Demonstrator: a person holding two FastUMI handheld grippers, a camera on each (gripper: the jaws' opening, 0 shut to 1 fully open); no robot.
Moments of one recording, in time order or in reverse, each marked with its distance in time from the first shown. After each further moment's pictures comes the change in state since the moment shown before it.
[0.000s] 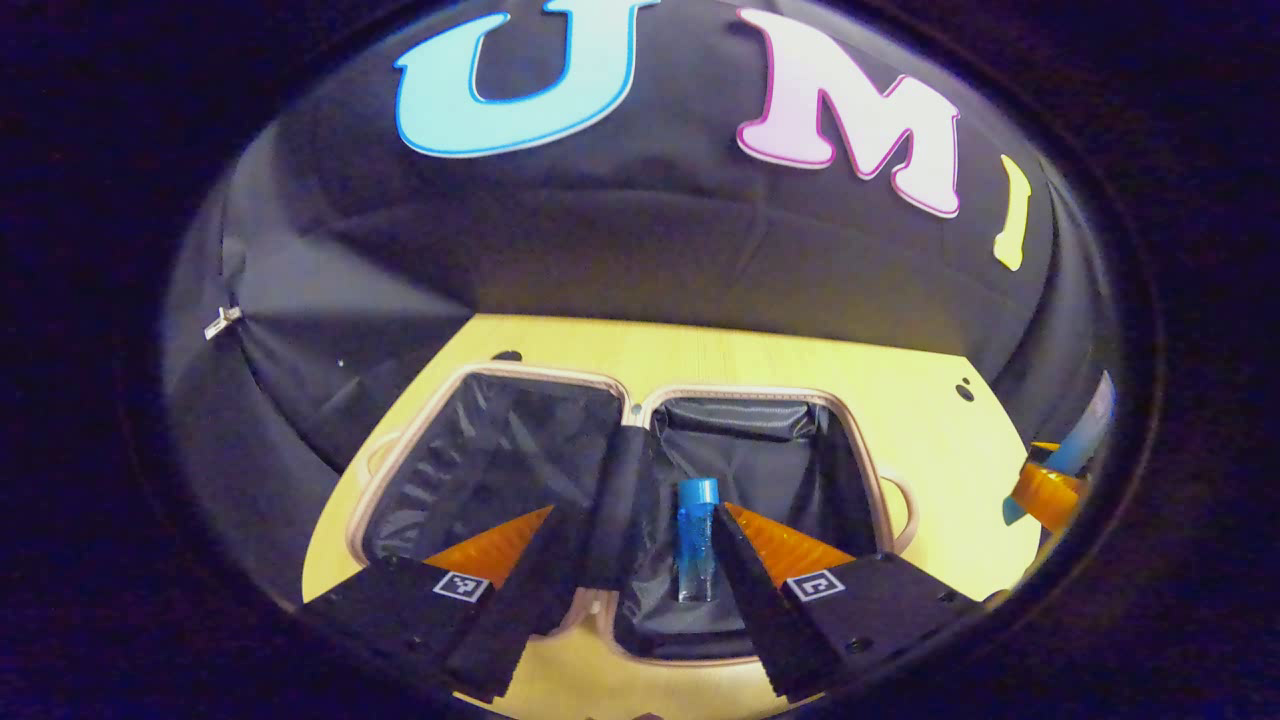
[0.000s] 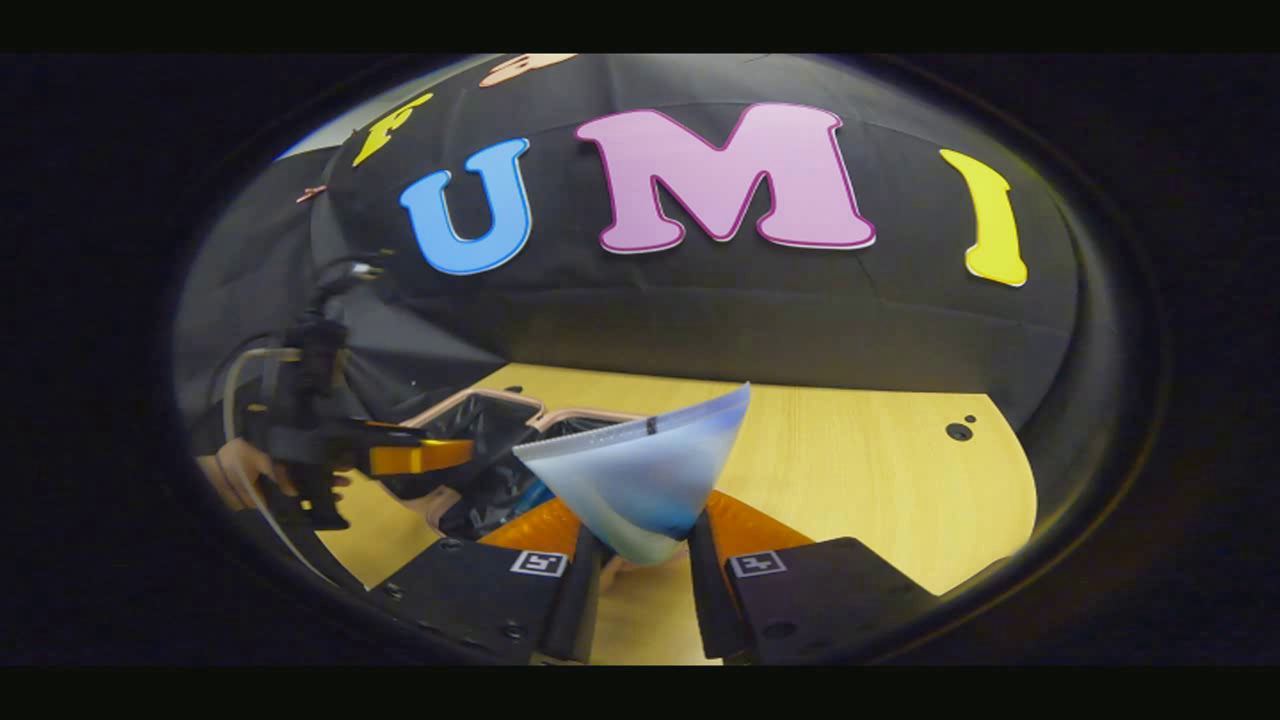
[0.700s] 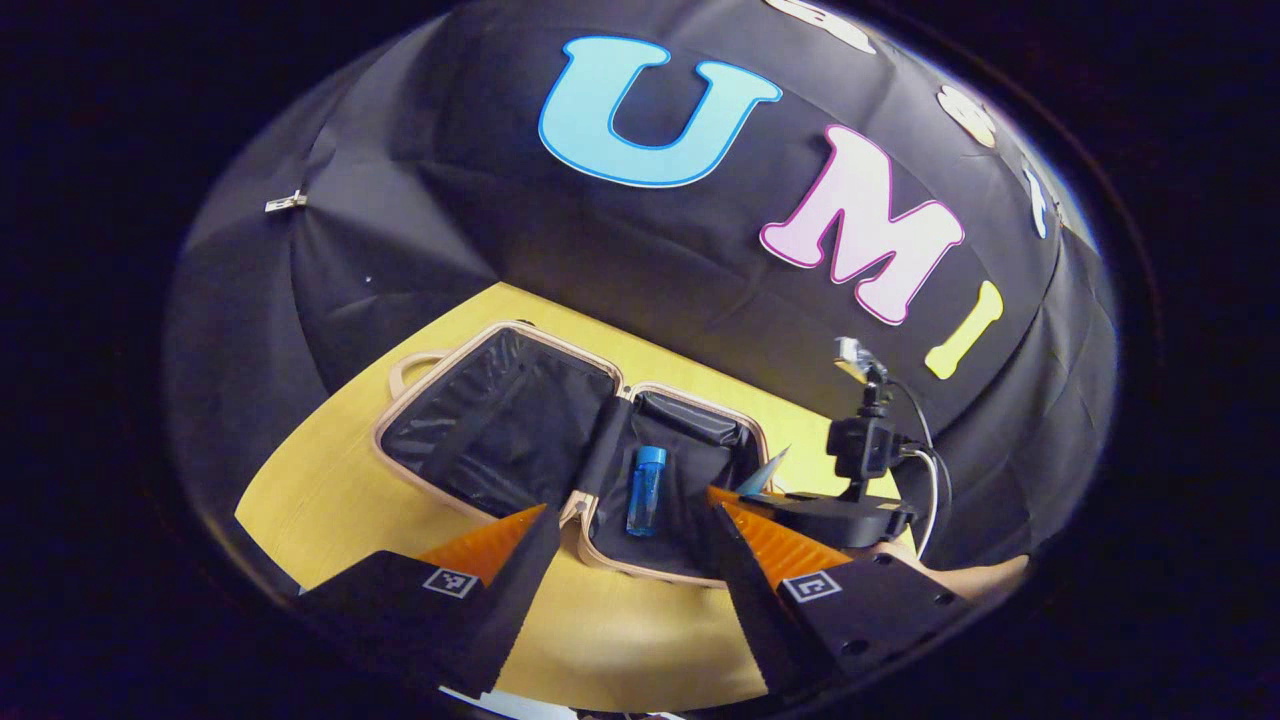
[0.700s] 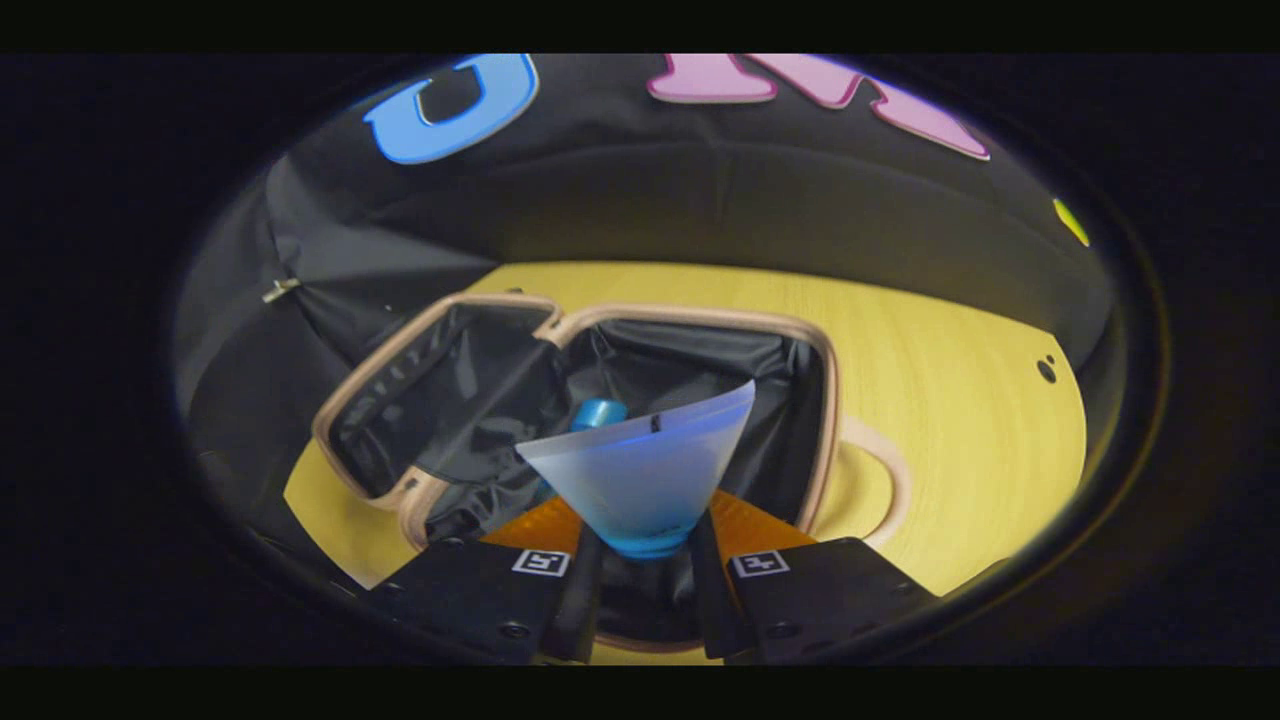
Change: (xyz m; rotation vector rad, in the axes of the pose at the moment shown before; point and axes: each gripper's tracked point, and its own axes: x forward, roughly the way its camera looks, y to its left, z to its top) left arm -0.123 0.006 -0.034 -0.334 -0.026 -0.179; right arm 0.119 0.060 -0.141 0.047 0.463 -0.048
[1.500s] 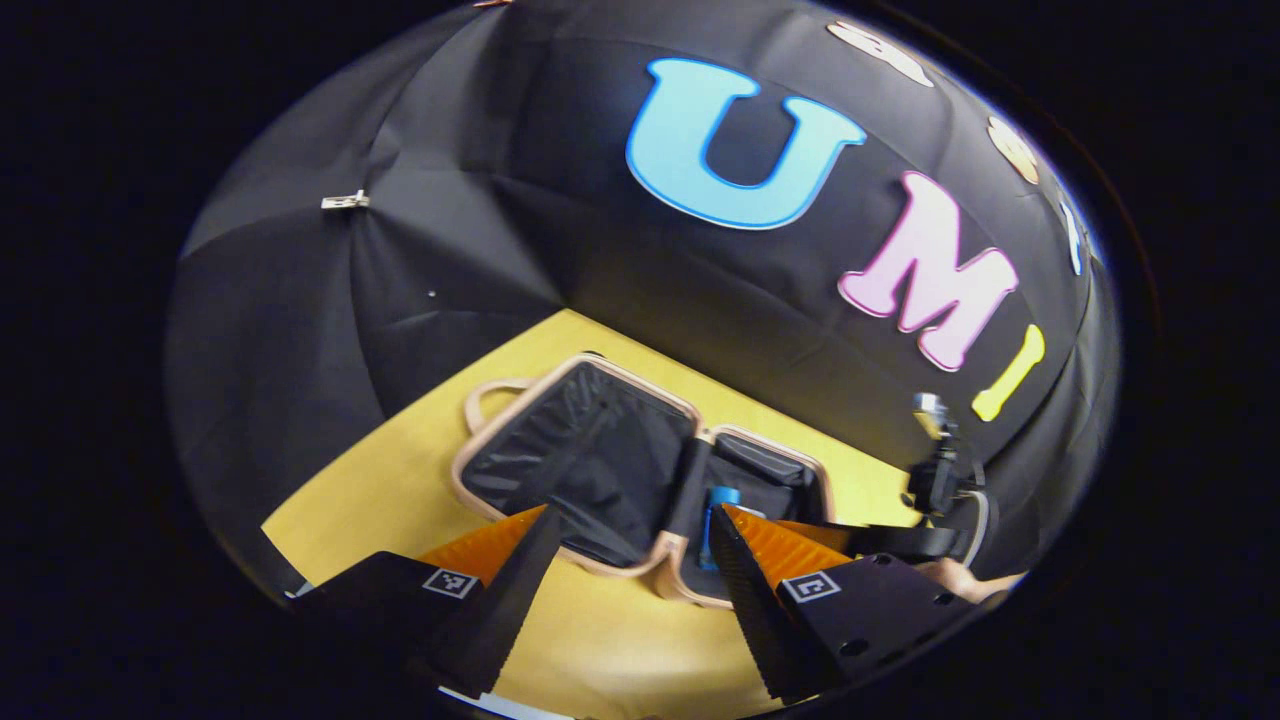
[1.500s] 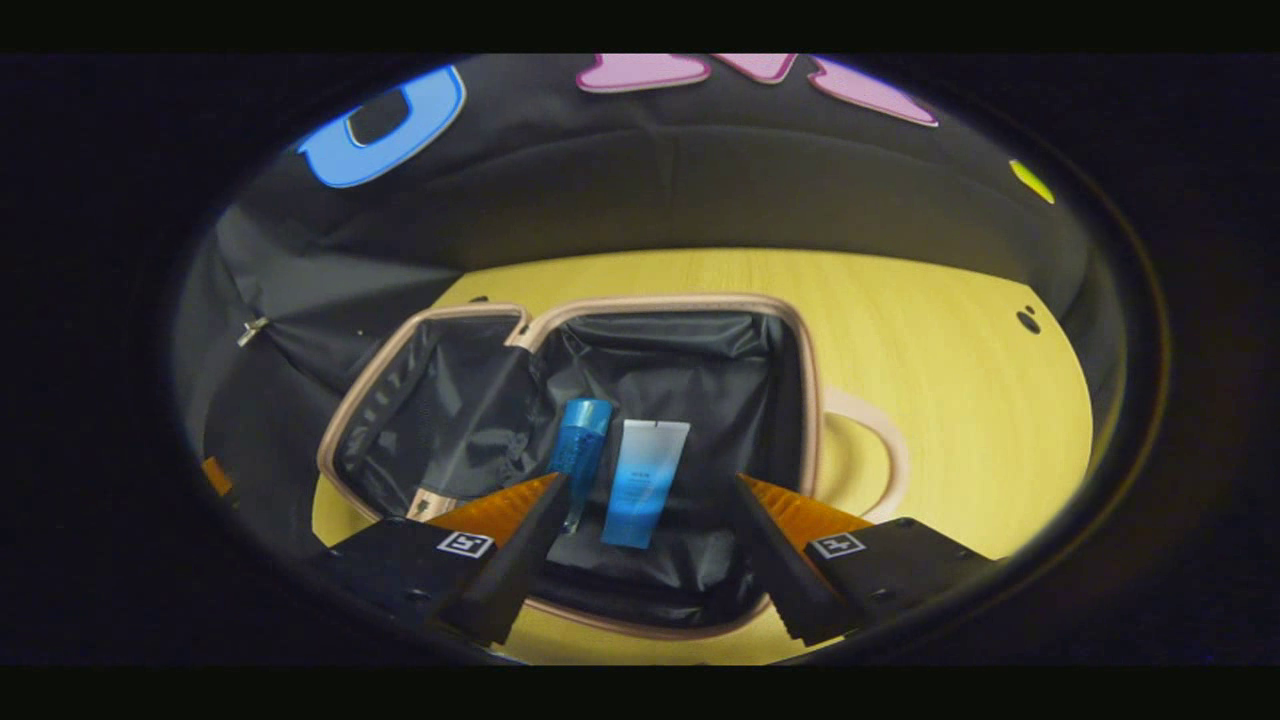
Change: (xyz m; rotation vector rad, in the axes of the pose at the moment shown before) left arm 0.026 0.129 0.039 -0.061 -0.073 0.200; right arm -0.051 -0.001 0.023 0.068 -0.088 -0.023
